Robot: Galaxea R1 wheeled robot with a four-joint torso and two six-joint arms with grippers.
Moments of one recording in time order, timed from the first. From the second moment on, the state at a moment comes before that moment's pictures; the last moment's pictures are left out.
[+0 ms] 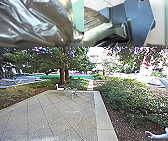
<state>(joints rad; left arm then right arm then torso) 1.51 3.03 -2.70 -0.16 -0.02 0.29 -1.64 3.09 -2.77 0.03 0.10 0.19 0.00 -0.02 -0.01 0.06</state>
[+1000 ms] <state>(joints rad) 1.47 3.00 -2.64 -0.16 -0.02 0.29 -1.63 3.09 -2.77 0.03 0.10 0.19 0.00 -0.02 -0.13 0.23</state>
